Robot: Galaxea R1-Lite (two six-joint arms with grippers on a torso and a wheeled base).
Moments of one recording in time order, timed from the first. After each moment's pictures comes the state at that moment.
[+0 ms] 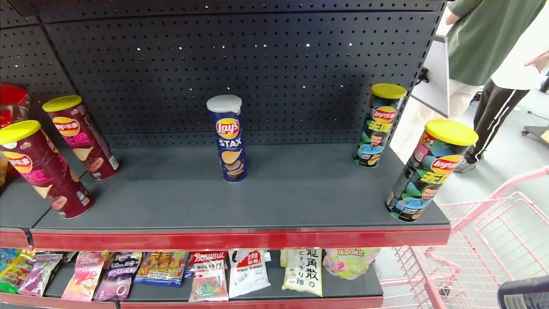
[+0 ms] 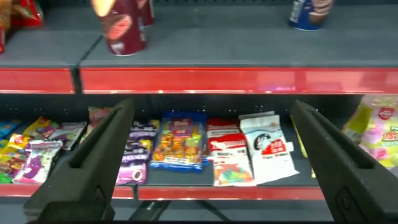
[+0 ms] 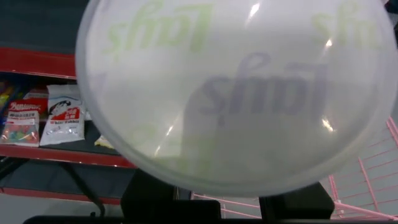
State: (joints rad) left arm 0.00 0.00 0.00 0.00 0.02 0.01; right arm 0.28 0.27 -0.30 0.17 -0.24 -0.08
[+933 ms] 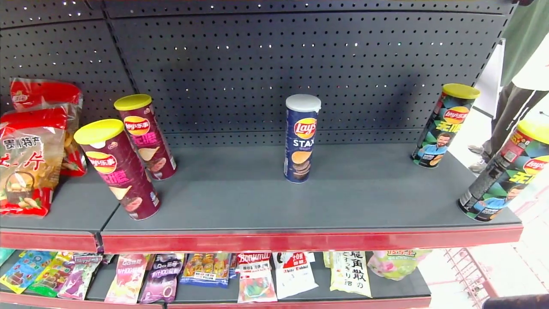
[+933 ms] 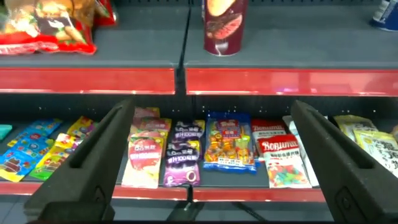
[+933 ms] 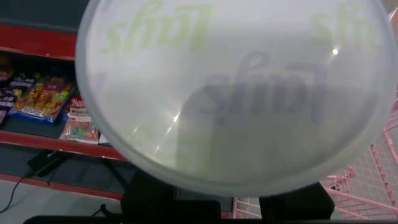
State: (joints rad) left arm 0.01 0.00 0.00 0.00 0.02 0.01; right arm 0.29 0.13 -0.17 0.17 -0.18 -0.08
